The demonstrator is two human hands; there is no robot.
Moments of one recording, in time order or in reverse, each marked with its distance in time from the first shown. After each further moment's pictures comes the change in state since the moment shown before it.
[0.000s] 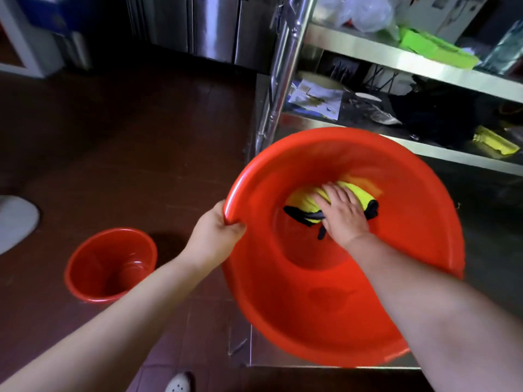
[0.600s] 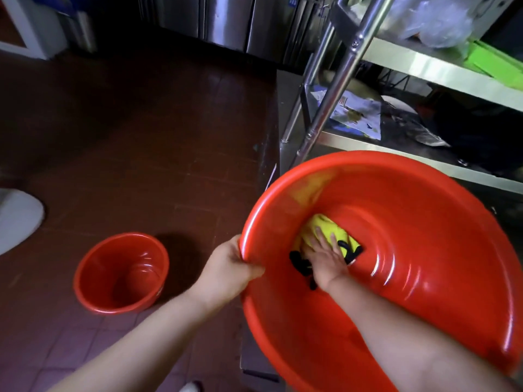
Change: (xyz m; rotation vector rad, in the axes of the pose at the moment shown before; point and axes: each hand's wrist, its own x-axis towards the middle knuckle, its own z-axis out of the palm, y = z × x) left_hand 0.060 -0.031 -0.051 -0.235 -0.177 -0.177; right_hand 0.054 -0.098 0.070 0.103 -0.441 0.001
